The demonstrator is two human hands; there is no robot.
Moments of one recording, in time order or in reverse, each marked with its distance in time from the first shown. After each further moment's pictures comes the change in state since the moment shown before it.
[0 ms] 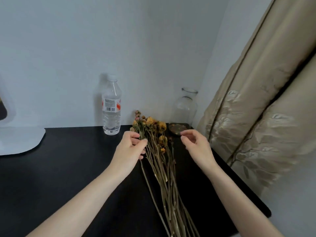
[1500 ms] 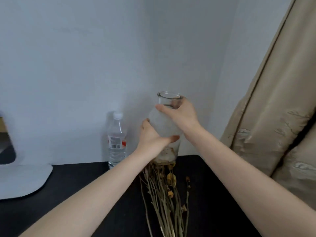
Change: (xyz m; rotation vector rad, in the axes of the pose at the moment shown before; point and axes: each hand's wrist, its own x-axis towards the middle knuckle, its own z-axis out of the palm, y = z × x) left_hand 0.112 0.082 0.033 0.133 0.124 0.218; right_hand 0.126 -0.141 0.016 0.219 0.021 -0.230
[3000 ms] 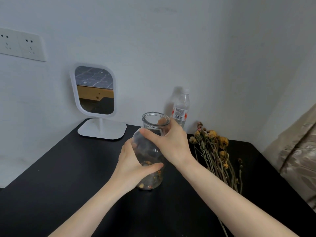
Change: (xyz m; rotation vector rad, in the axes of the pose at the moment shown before) left_hand -0.188 -0.094 -0.180 0.136 0.184 -0.158; right_hand -0.186 -0.035 0.149 0.002 -0.349 -0.007
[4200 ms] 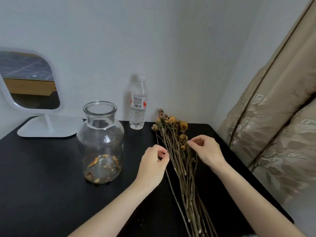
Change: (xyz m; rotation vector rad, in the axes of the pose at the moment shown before) left_hand -0.020 0.045 0.143 0.029 -0.240 0.076; right_hand -0.037 0.121 -0.169 -0.354 0.176 0.393
